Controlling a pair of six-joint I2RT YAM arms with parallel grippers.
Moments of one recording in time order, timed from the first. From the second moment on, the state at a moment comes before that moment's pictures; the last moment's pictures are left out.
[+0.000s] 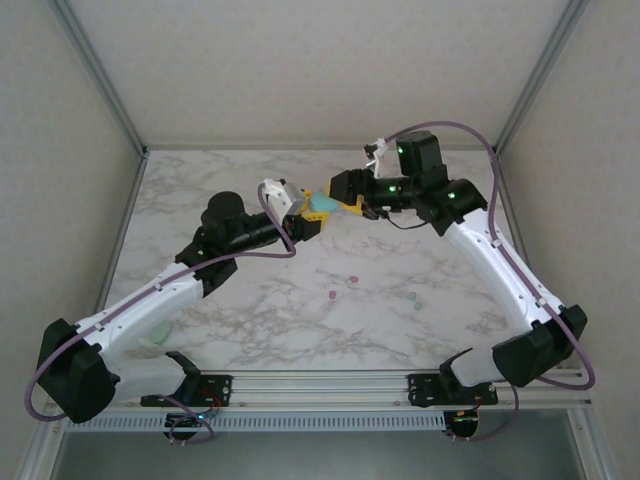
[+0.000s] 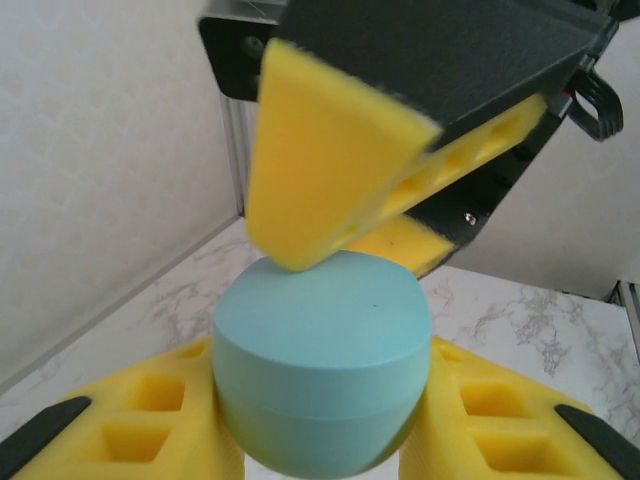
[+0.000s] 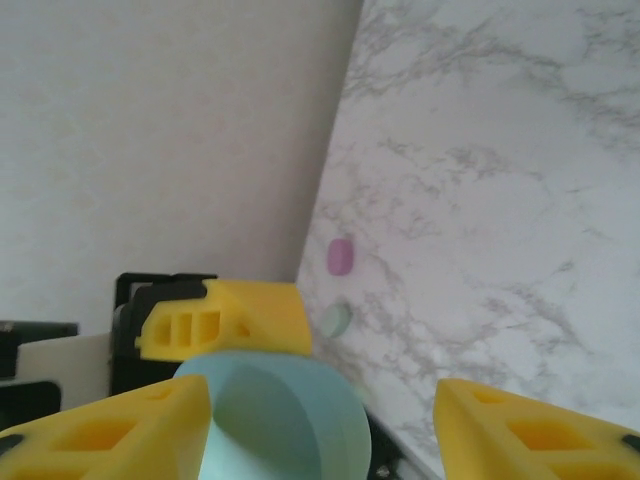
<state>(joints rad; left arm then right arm) -0.67 1.21 0.92 0.28 0.47 0.05 0.51 1.40 1.52 -0.68 -0.71 0.77</state>
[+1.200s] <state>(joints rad) -0.67 1.23 0.94 0.34 0.47 0.01 0.46 1.39 1.28 -0.13 -1.04 1.16</state>
